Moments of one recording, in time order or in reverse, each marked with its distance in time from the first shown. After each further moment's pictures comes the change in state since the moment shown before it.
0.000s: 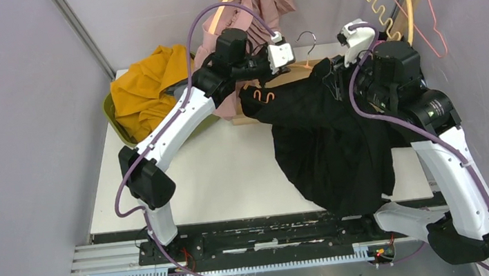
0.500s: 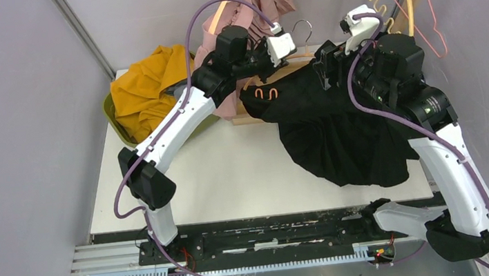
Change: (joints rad) left arm -0.017 0.000 0.047 -0.013 -0.152 -0.106; right arm 0.000 0.022 0.012 0.200 0.076 -0.021
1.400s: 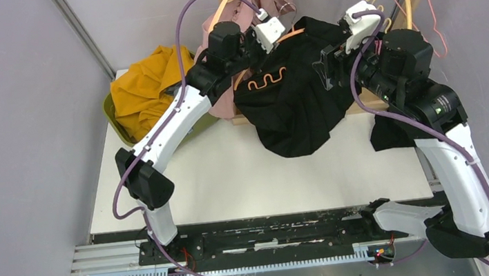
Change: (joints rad) left arm 0.025 -0.009 -0.001 0.063 -0.179 -0.113; right arm 0.028 0.024 0.124 -0.086 -0.010 -0.061
